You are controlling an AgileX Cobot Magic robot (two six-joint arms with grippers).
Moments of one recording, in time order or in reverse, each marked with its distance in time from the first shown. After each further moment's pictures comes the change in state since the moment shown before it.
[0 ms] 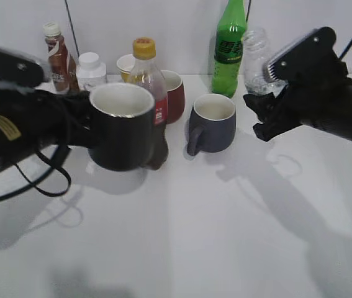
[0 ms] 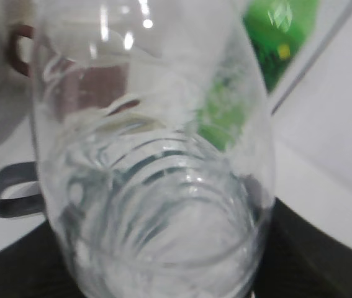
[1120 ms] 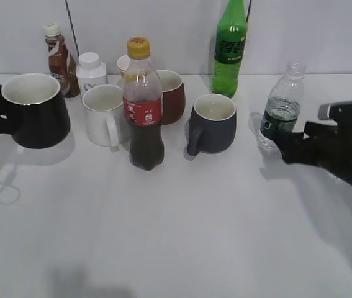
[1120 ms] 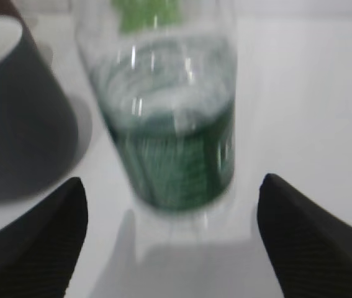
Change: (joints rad) left arm 0.527 0.248 -0.001 0.337 -0.386 -0.083; right arm -0.322 0.482 0.084 -0.231 -0.630 0.452
